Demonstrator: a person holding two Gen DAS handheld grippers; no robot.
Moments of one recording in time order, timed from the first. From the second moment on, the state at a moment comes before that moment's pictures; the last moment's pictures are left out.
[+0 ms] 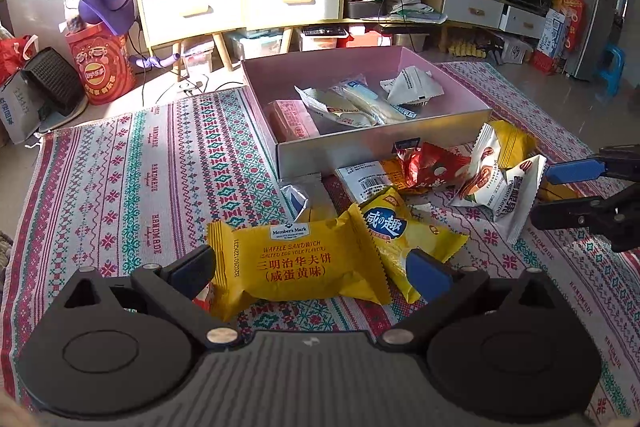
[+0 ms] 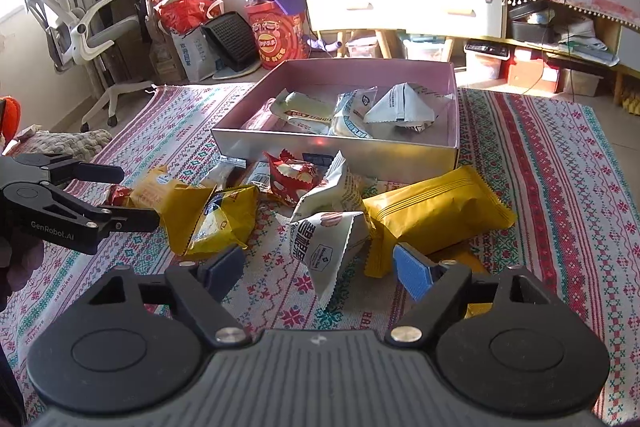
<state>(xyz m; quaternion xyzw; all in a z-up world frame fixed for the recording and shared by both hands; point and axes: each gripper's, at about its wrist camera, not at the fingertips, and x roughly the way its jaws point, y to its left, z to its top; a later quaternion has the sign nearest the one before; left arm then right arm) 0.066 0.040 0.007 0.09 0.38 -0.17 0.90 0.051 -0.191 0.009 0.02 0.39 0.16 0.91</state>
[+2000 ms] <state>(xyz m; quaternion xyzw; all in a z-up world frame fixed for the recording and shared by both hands) 0.072 0.007 -0.020 0.23 0.47 -0.20 0.83 0.089 -0.169 -0.007 0.05 0.44 0.13 0.88</state>
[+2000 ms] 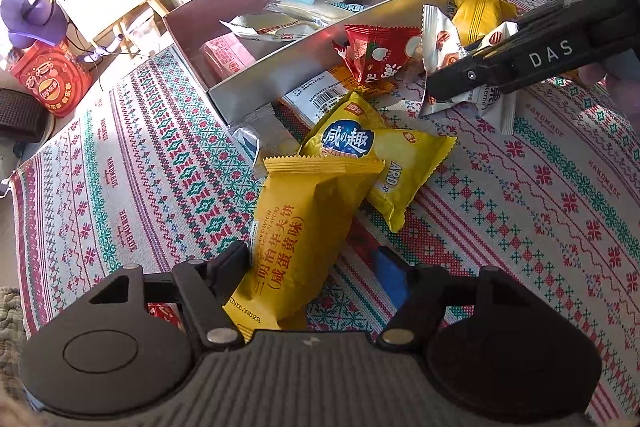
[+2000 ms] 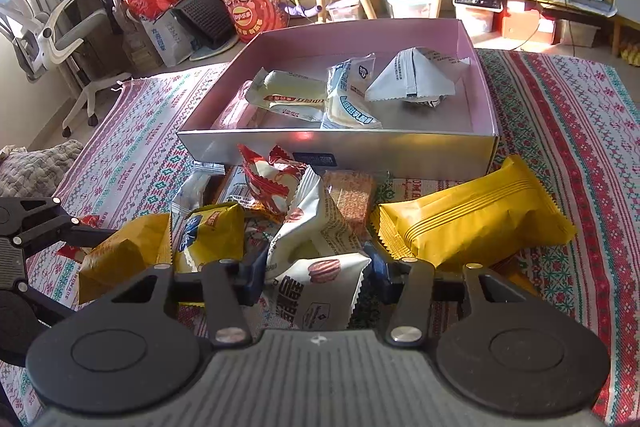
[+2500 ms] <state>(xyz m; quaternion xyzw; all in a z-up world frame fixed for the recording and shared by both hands) 0.068 0.021 -0.007 0.08 0.49 -0.11 0.86 0.077 -0.170 -0.001 0.05 0.47 0.12 0.87</state>
